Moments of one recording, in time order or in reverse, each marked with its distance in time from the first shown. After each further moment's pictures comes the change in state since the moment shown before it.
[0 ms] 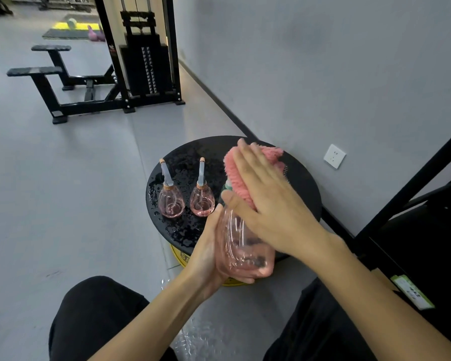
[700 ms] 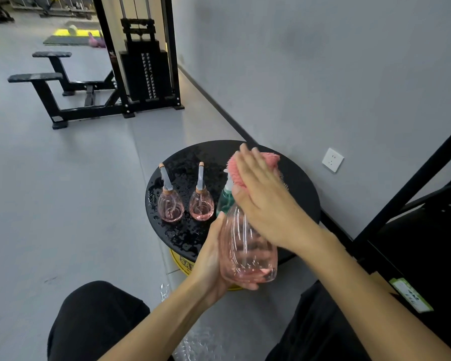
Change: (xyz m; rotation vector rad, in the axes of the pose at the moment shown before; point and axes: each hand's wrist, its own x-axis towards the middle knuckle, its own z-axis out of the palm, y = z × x) left_hand -0.005 -0.002 0.003 0.009 -0.072 -0.153; right_hand 0.008 0.004 0.001 0.077 -0.067 0.054
